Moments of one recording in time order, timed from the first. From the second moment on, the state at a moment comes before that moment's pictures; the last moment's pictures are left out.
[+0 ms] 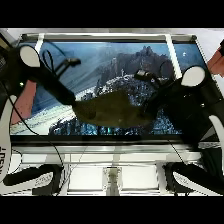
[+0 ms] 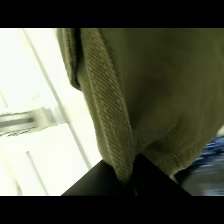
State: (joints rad) left arm -0.19 -1.31 1.48 1.27 -1.79 -1.16; right arm 0.29 -1.14 1.23 -1.04 1.60 0.89
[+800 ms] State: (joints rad) left arm 0.00 -1.30 1.20 1.20 -1.41 -1.35; right arm 0.33 -1.37 1.09 -1.02 0.88 0.96
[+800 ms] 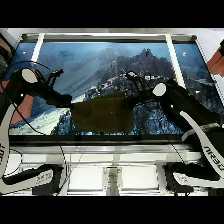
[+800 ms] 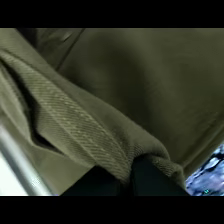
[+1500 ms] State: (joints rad) left arm 0.01 -1.30 1.05 1.48 -1.07 -1.40; right arm 0.33 -1.56 1.27 -1.09 0.79 0.85
